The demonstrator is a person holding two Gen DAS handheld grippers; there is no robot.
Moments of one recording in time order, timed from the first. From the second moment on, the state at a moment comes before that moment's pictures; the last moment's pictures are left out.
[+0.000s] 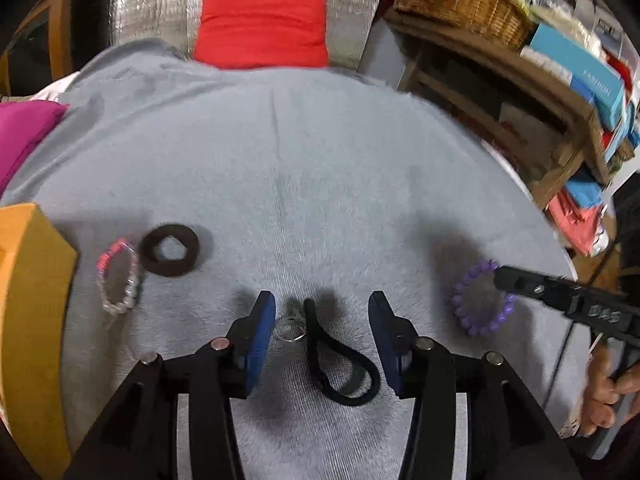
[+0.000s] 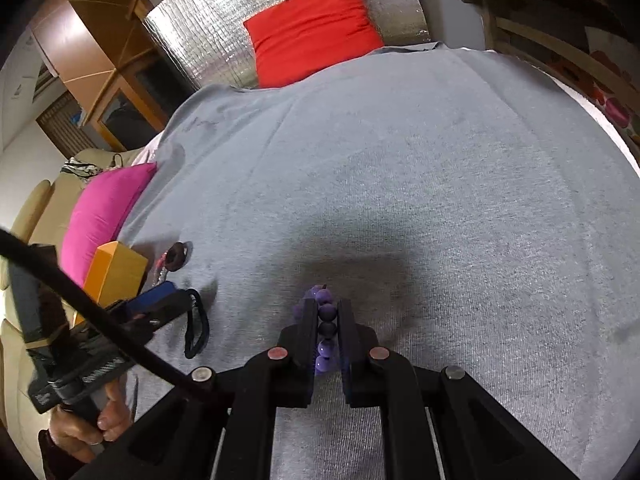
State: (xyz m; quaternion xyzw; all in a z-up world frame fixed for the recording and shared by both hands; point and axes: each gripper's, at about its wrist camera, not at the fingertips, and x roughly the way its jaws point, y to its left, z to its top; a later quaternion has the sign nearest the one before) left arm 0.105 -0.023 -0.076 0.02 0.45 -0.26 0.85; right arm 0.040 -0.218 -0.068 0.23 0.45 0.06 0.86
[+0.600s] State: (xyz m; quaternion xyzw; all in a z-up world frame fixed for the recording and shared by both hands) left arm 0.064 0.034 -0.011 -0.03 0.38 -0.24 0.89; right arm 0.033 -0.181 -0.037 0.20 0.40 0.11 0.89
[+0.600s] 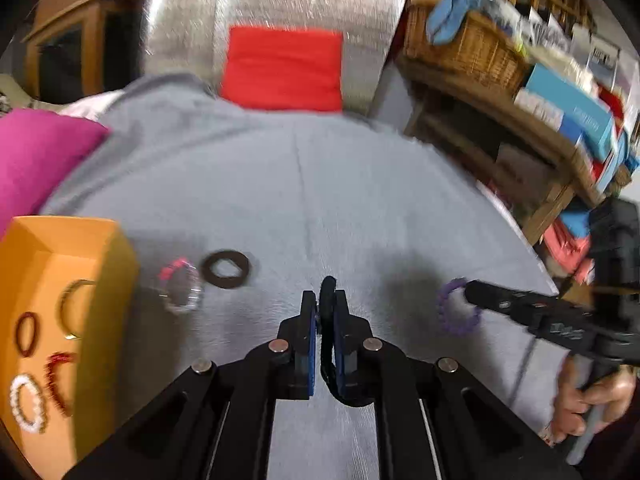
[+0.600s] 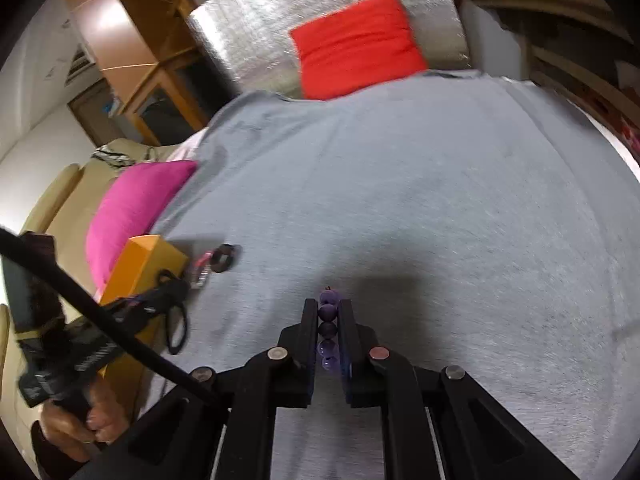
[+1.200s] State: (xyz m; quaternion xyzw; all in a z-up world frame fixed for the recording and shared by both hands) left arm -0.032 0.279 0.020 -0.09 0.38 -0.05 0.92; right arm 0.006 0.027 0.059 0.17 0.37 0.33 0.85
